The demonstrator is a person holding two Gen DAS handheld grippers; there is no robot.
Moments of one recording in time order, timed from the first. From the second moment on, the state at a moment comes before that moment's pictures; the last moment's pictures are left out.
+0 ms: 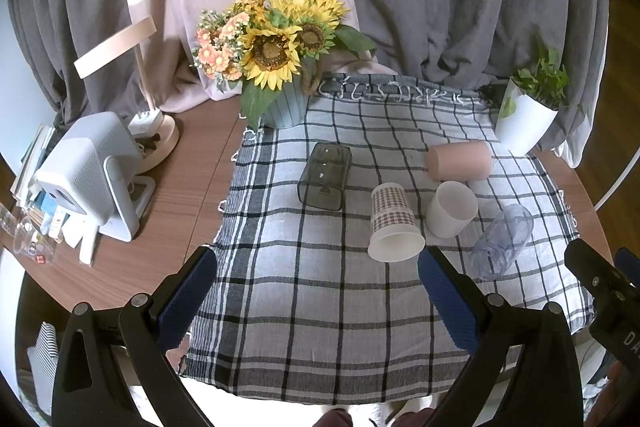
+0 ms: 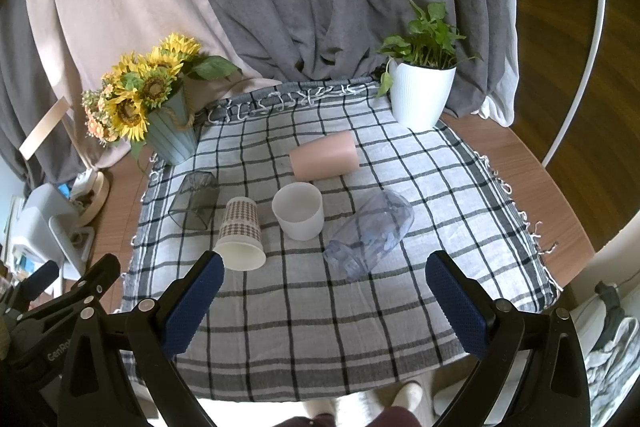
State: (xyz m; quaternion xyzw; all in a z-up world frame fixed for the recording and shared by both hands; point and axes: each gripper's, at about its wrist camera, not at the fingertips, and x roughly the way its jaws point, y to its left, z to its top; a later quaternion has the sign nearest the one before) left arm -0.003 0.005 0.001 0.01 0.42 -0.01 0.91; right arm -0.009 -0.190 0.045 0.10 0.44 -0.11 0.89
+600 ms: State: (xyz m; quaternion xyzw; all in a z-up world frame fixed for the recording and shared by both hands) left arm 0.006 -0.003 -0.002 0.02 0.43 -0.01 0.90; right arm -0.005 -0.193 0.043 0.10 0.44 -0.11 0.89
